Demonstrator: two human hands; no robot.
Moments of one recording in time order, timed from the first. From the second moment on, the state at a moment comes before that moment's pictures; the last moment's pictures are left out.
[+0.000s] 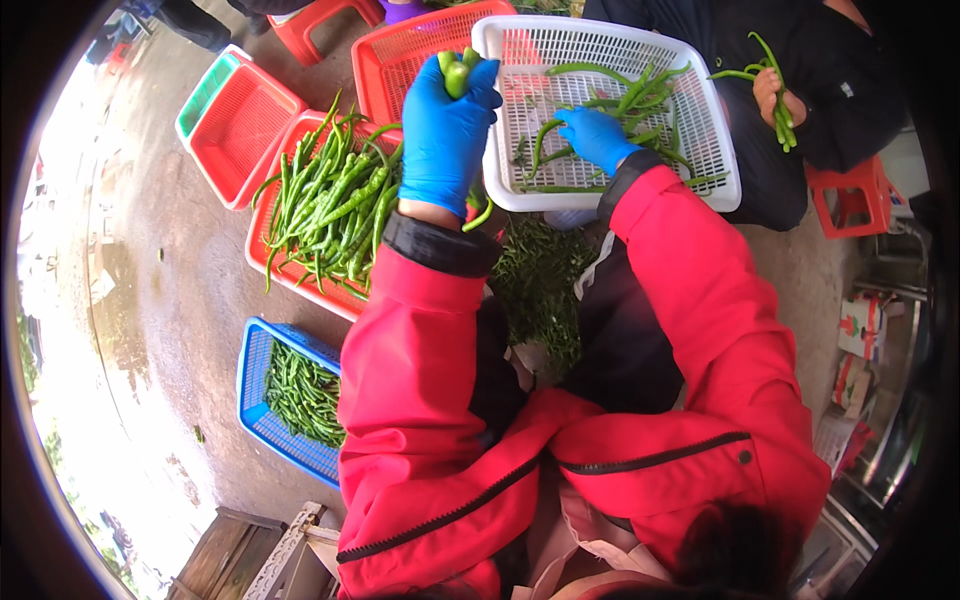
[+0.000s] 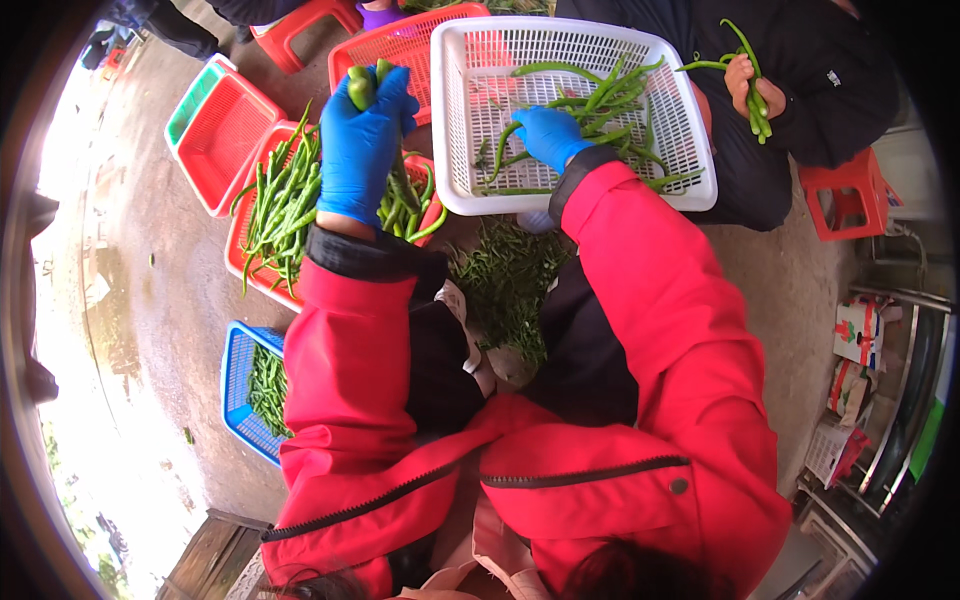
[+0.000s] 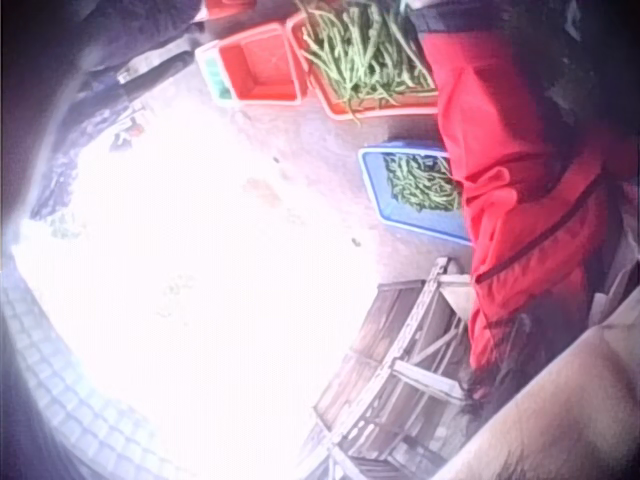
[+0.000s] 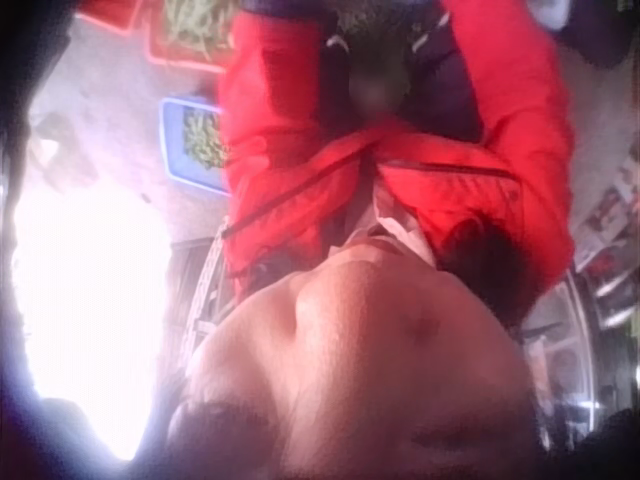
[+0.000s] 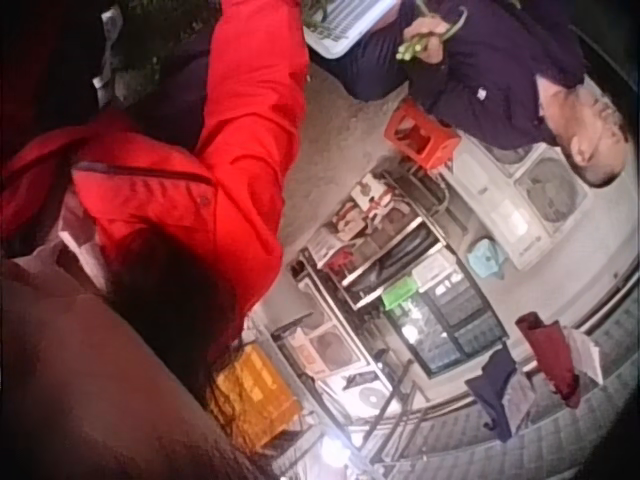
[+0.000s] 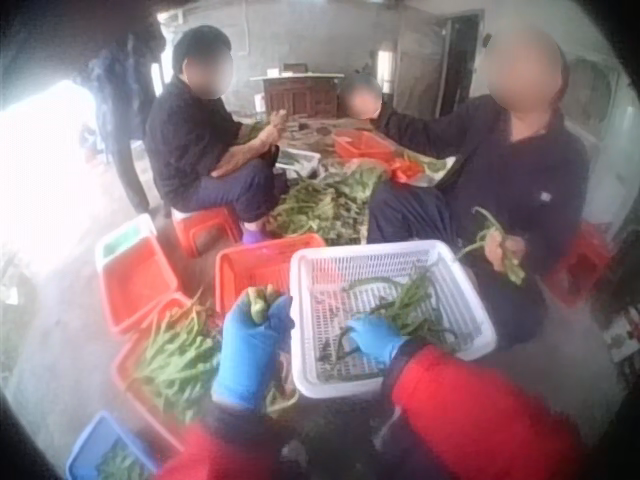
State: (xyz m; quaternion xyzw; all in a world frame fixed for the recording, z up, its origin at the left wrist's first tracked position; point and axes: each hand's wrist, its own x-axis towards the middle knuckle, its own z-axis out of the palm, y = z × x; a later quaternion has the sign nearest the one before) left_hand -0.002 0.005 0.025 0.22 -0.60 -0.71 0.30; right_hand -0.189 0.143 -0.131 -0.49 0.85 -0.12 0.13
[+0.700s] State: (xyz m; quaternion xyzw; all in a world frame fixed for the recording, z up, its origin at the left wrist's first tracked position) left_hand -0.006 0.000 0.017 0.24 -0.59 -0.74 0.22; right_hand -0.138 0.148 -0.067 -0.30 0.69 -0.64 0.11
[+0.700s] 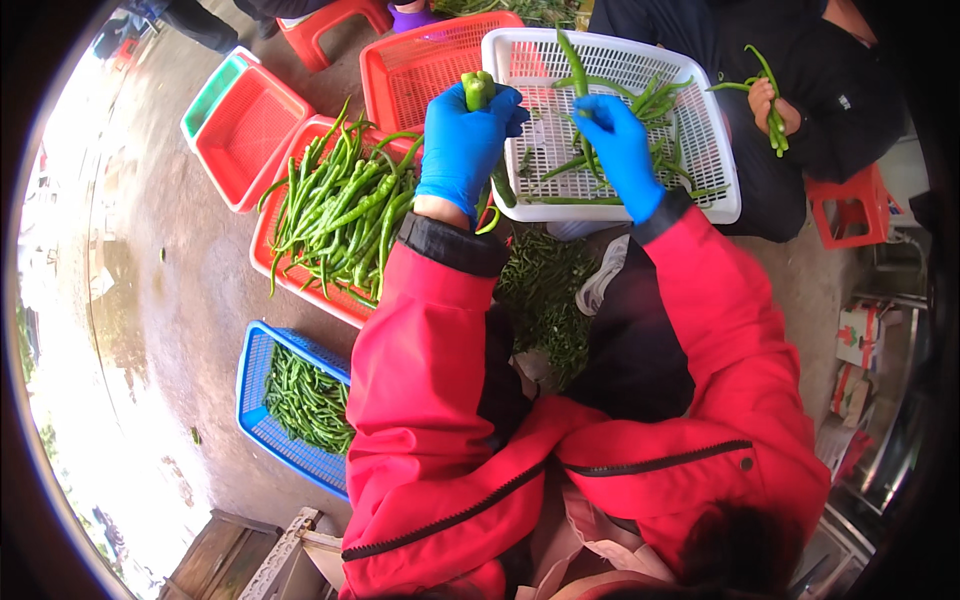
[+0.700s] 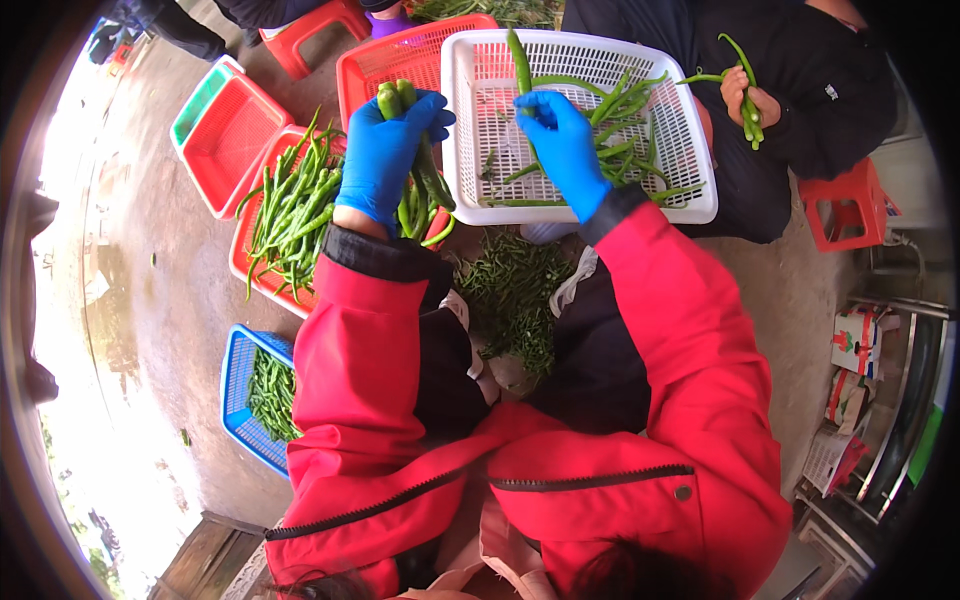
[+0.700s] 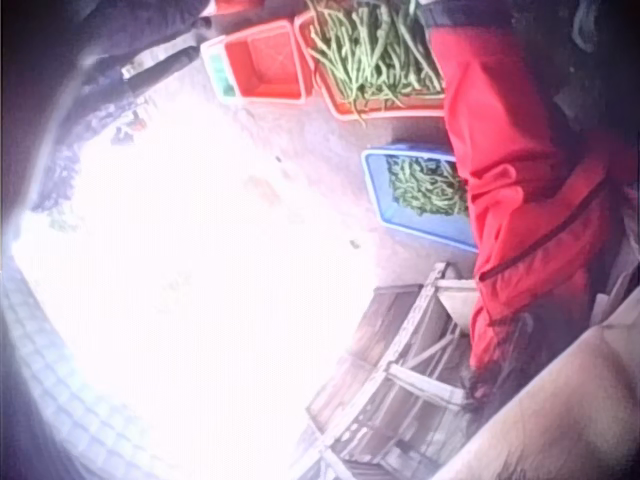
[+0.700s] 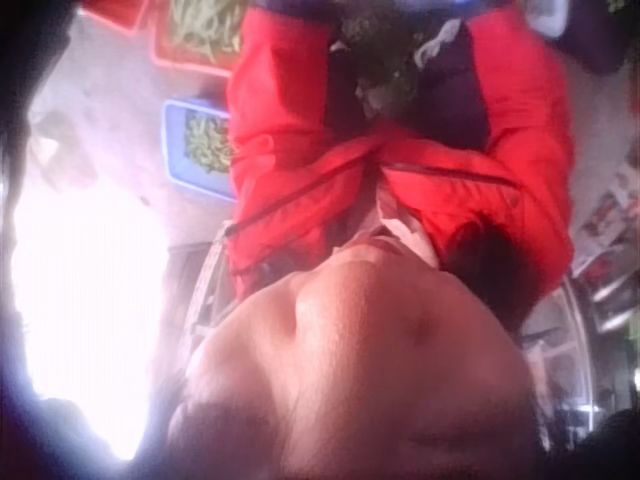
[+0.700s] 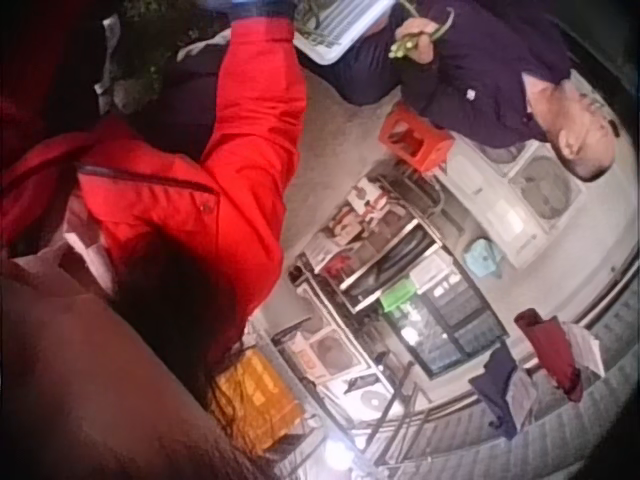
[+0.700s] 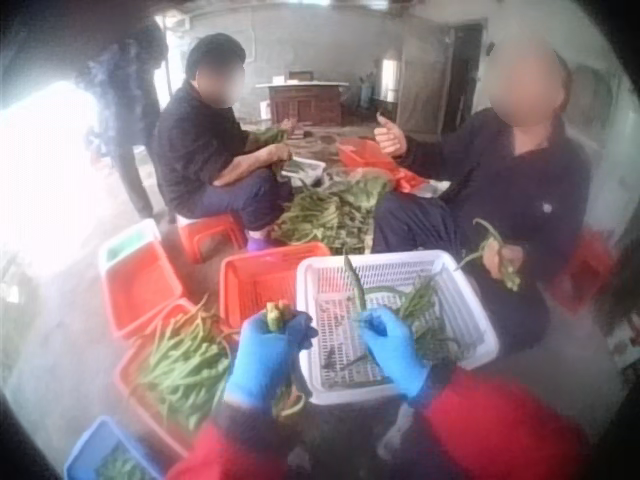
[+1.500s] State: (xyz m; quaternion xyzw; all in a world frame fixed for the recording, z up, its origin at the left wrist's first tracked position) left_hand -0.004 0.004 0.009 0.21 -0.67 -0.70 0.13; right_hand -0.055 0.171 -0.019 -0.63 0.70 -0.33 -0.02
